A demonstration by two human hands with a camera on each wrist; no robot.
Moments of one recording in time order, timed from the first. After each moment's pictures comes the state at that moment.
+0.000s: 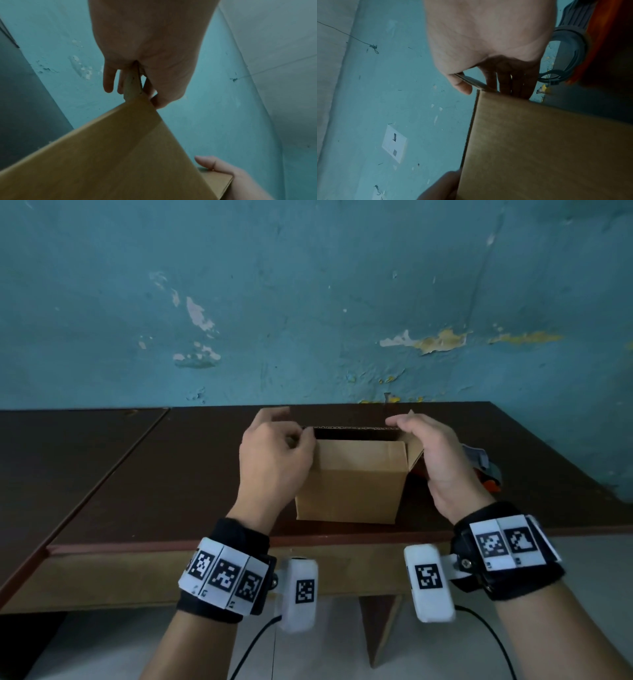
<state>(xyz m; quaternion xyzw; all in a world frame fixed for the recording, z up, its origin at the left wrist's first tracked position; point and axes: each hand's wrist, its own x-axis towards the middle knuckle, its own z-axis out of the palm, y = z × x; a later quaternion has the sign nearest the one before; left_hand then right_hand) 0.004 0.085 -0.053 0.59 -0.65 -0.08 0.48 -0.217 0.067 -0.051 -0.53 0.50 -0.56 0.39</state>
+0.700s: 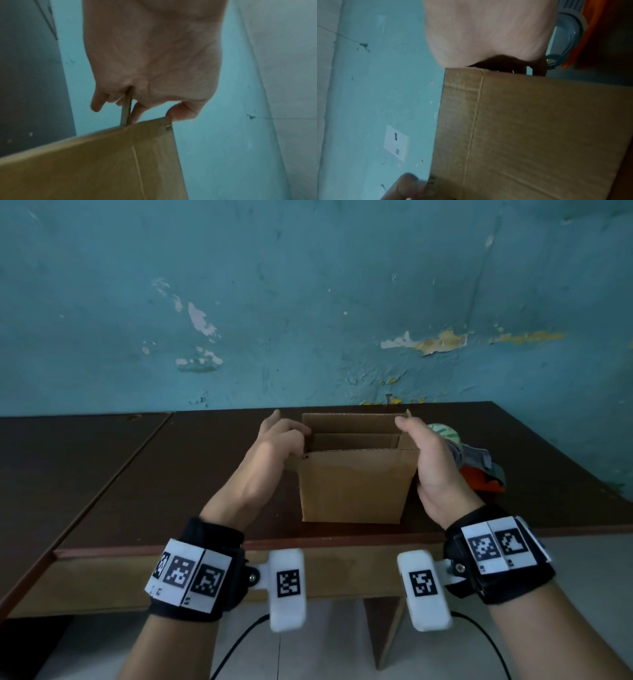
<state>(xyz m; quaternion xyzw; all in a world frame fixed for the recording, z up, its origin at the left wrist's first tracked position) 0.021 0.106 -0.034 0.49 -0.64 -0.38 0.45 -0.201 0.076 -0.055 -0.47 0.48 -0.57 0.48</state>
